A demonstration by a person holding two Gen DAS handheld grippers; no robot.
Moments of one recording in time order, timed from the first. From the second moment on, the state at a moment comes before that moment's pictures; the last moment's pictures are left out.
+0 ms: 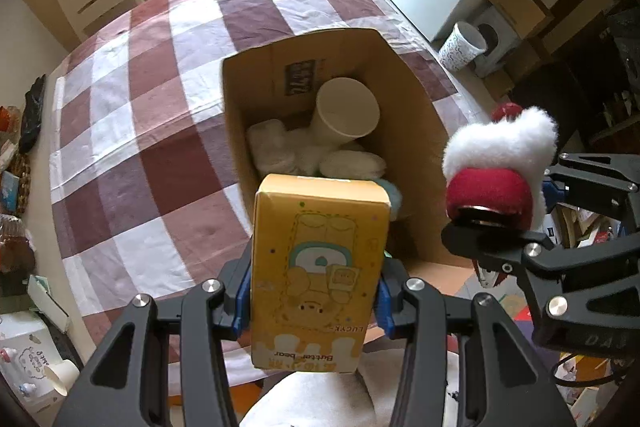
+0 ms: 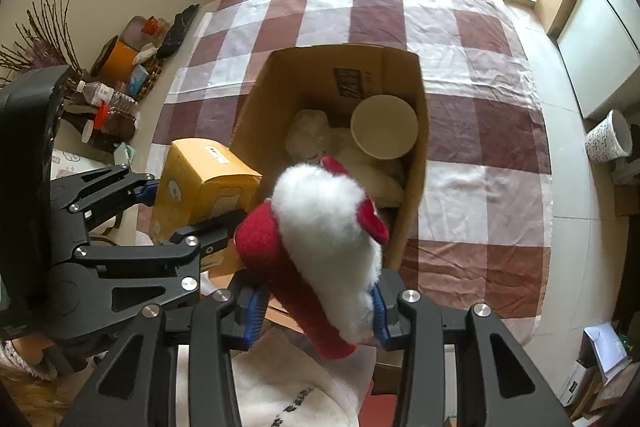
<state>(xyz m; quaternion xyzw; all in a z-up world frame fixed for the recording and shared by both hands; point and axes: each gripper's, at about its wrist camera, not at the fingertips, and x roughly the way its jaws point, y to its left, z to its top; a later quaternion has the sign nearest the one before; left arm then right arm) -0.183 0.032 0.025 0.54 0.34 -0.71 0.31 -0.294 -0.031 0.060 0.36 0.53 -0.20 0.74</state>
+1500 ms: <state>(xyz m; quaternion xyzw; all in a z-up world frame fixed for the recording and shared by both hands) -0.199 -0.003 -0.003 0.55 0.38 -0.69 0.29 -0.273 -0.070 0.031 0.37 0.56 -0.18 0.72</state>
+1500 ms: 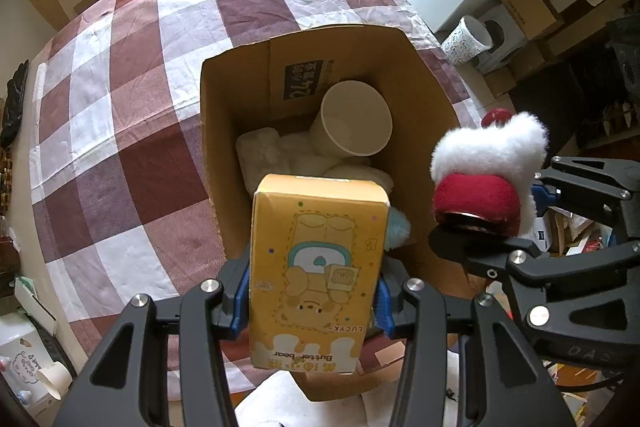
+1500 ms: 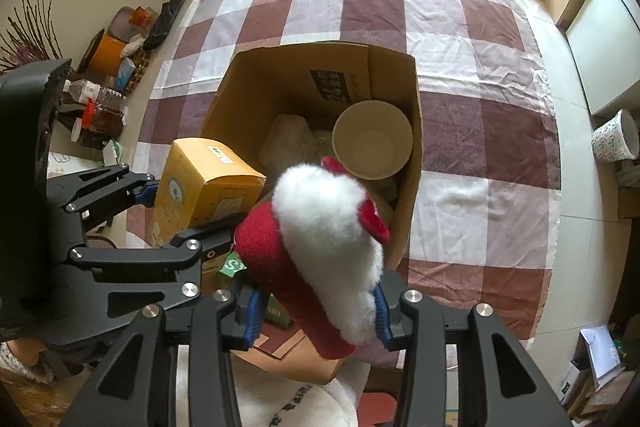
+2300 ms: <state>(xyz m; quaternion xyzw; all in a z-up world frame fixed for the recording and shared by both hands) -0.164 0.000 0.029 0.56 0.40 -0.67 0.26 -0.273 -0.055 0.063 0.32 0.57 -0.27 0.71</state>
